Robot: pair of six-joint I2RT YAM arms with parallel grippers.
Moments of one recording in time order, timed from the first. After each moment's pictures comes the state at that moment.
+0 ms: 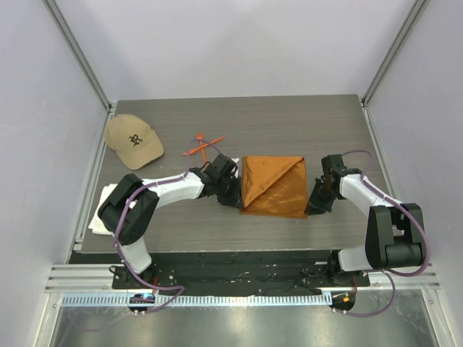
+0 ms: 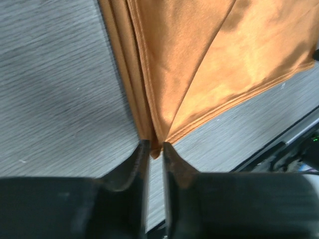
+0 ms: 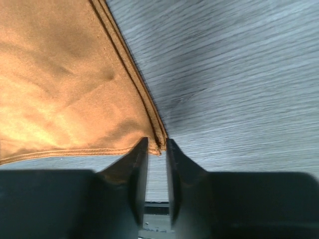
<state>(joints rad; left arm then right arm) -0.75 1.75 1.02 -0.26 0.27 -0.65 0.06 1.39 0.73 -0.68 -0.14 0.54</state>
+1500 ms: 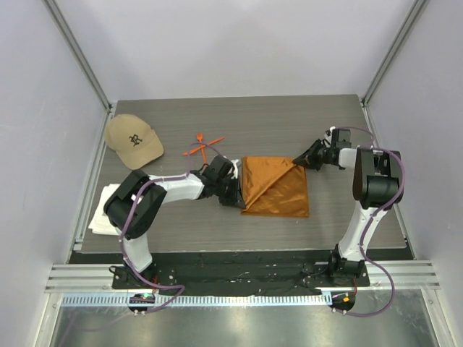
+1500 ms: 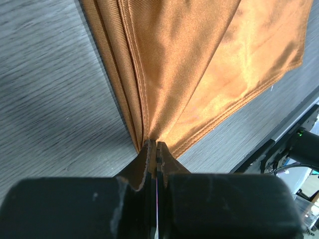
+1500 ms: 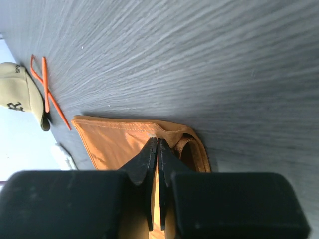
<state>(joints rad) -0.71 1.82 0.98 -0.10 0.37 -0.65 -0.10 1.97 1.08 -0.02 -0.59 0.66</state>
